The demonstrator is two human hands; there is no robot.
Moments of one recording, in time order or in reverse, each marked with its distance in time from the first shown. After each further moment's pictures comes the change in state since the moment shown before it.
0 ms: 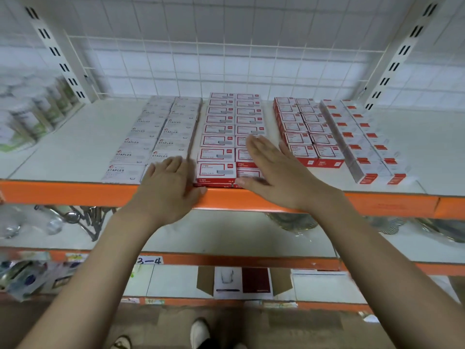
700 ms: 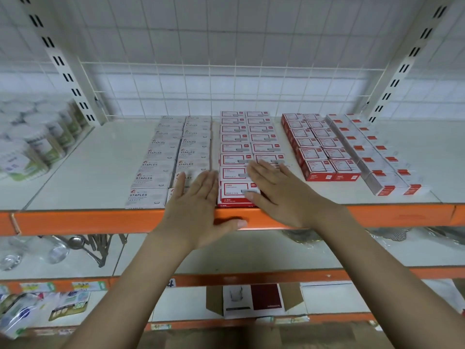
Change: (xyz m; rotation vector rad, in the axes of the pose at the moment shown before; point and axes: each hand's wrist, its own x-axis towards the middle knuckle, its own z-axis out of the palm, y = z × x) left_hand 0.011 -0.018 0.009 0.221 -0.086 0.176; right_hand 0.023 -0.031 0.011 -0.013 -0.105 0.057
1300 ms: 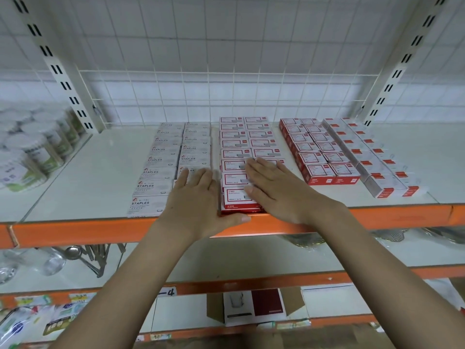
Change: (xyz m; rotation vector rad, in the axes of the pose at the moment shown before) left_hand 0.014 -0.010 -0.016 0.043 0.086 0.038; right_hand 0.011 -0.007 -0.011 0.072 0.011 0.030
